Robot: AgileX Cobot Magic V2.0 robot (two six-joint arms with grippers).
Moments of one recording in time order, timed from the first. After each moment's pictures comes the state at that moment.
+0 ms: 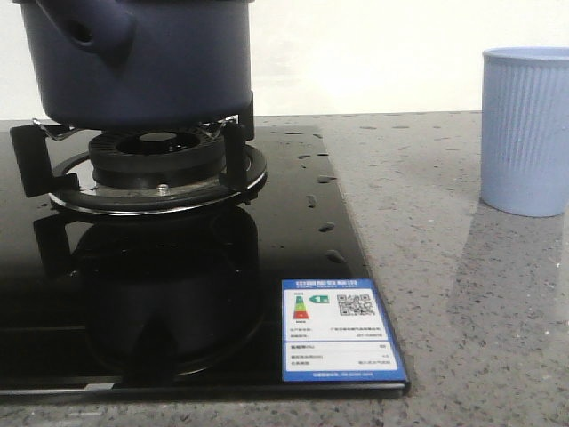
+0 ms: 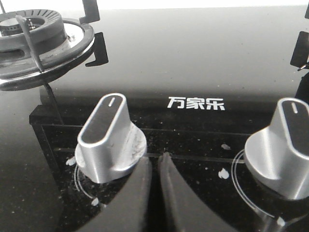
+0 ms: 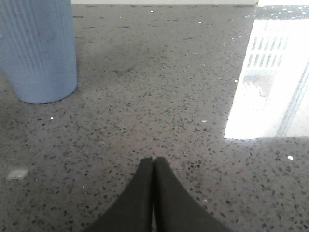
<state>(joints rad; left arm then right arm) 0.14 0.04 0.00 0.07 0.33 0.02 -0.08 -0.01 0.01 -0.01 0.33 -0.02</state>
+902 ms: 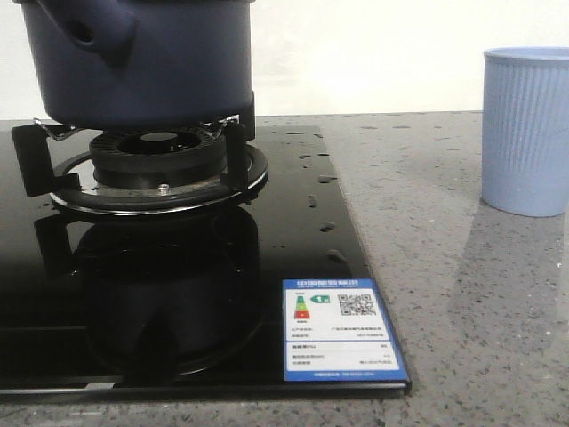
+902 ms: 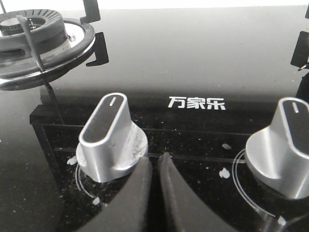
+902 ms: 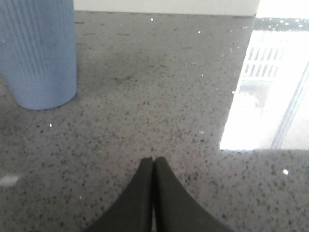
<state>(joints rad) 0.14 0.04 0.00 0.07 0.33 0.02 -0.08 -0.01 0.01 -0.05 0.26 -0.02</state>
